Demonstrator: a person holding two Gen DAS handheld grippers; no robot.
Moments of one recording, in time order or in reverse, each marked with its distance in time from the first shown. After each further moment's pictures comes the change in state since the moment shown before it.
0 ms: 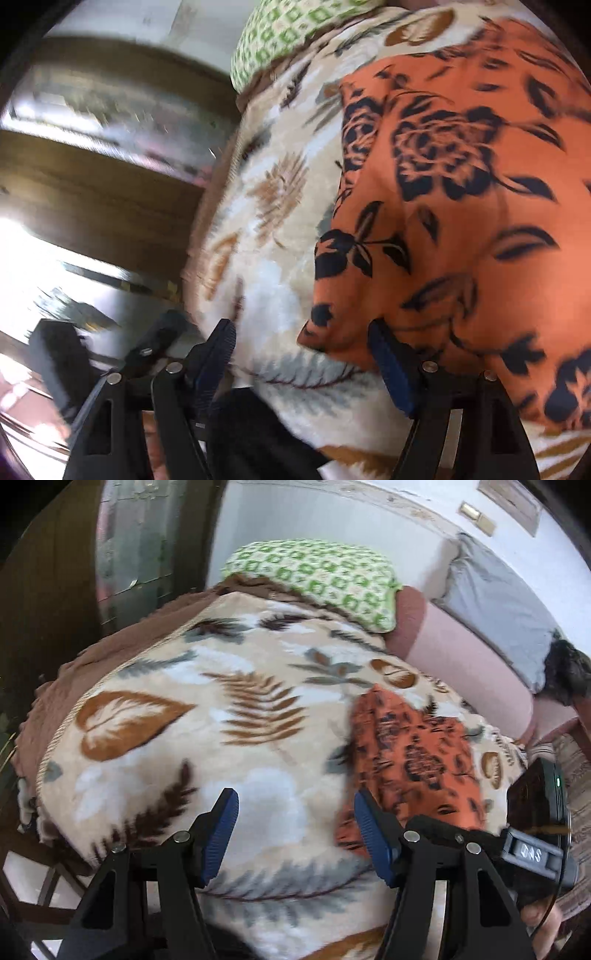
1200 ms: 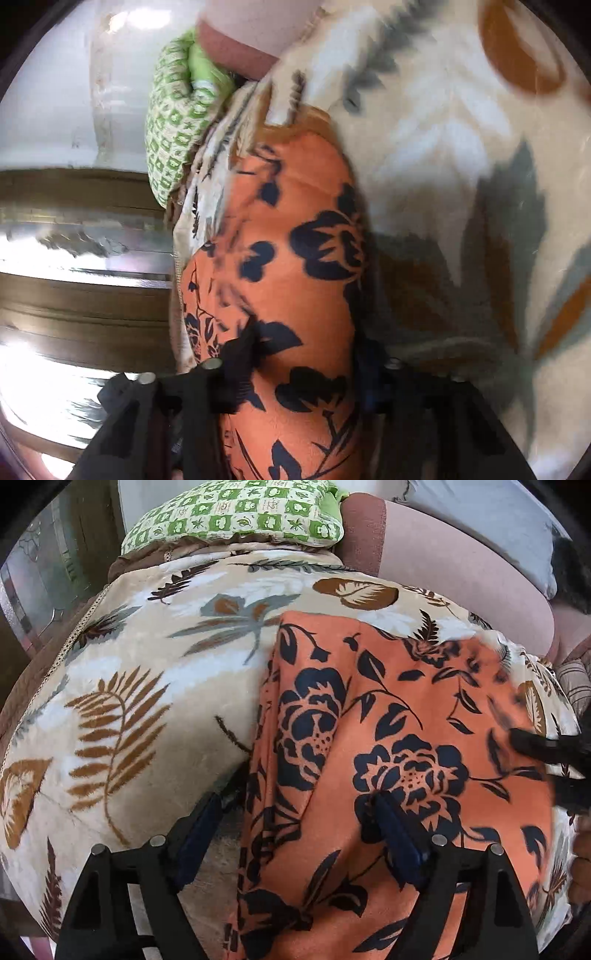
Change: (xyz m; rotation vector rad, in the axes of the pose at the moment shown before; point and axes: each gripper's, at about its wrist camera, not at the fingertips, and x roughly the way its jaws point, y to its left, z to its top) left arm 0.169 -0.108 0.014 0.267 0.207 0.089; right arm -0.092 -0.132 0.115 0.148 -0.167 -0.130
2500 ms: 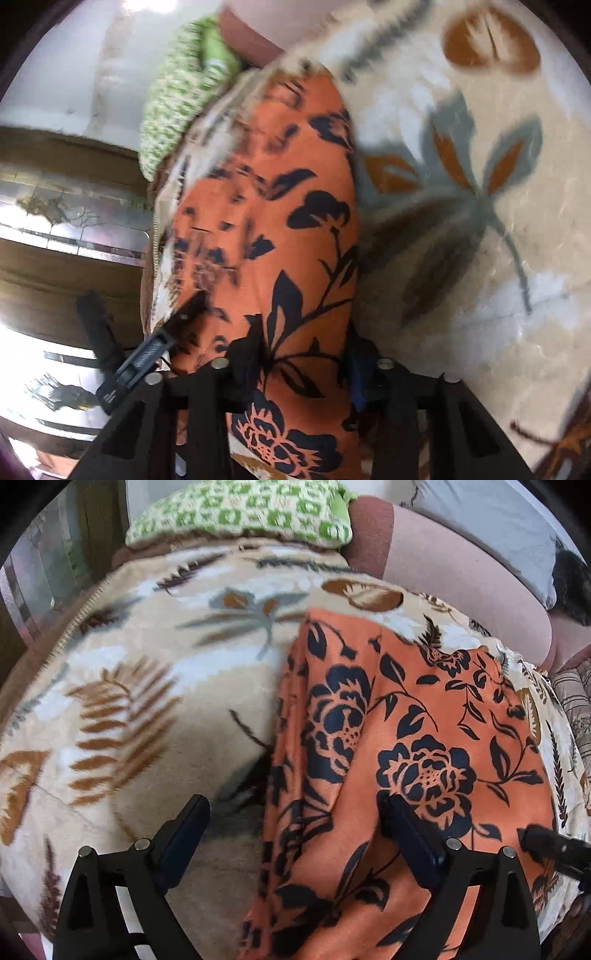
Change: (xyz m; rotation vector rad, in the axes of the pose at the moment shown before) left arm -0.006 0.022 -0.003 -0.043 -0.011 -0.029; right arm -0.005 0.017 -0.059 -0.017 0.017 -0.139
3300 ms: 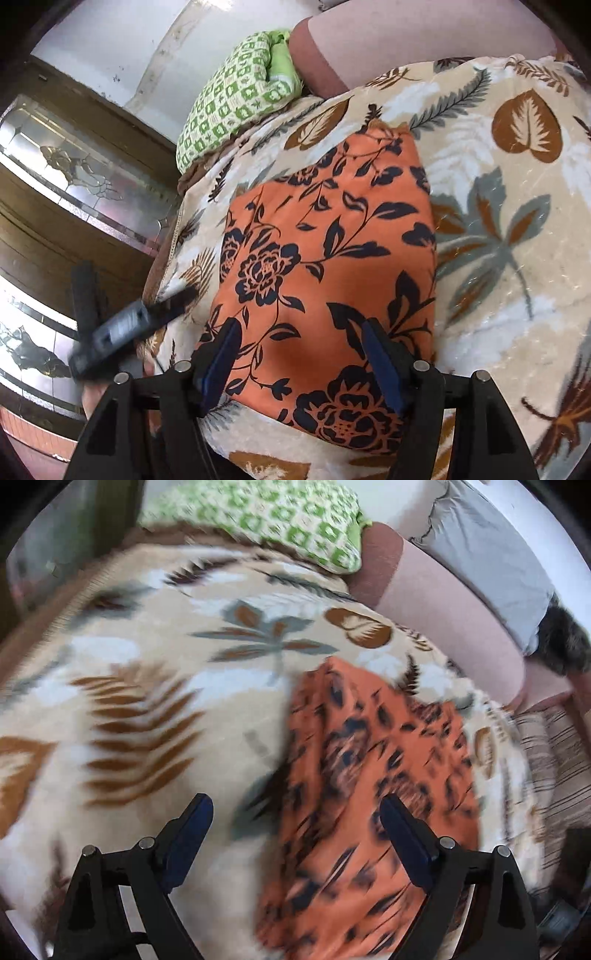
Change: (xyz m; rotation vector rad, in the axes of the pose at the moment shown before) left arm -0.022 0.042 0.028 -0.146 0.048 -0.238; right arm -0.024 0.049 -0.032 -0.174 -0.088 0.015
